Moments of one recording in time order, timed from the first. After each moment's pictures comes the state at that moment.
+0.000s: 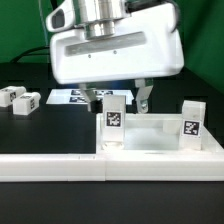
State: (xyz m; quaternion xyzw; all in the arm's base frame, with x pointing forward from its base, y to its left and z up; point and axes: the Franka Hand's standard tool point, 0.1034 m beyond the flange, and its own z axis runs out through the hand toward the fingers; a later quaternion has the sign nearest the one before) arm 0.659 -0.008 0.079 -0.95 0.29 -0.08 0.08
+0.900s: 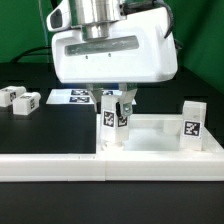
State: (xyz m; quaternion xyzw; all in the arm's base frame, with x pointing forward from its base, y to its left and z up) arm 0.663 -0.013 0.075 -0.87 0.48 -0.06 0.10
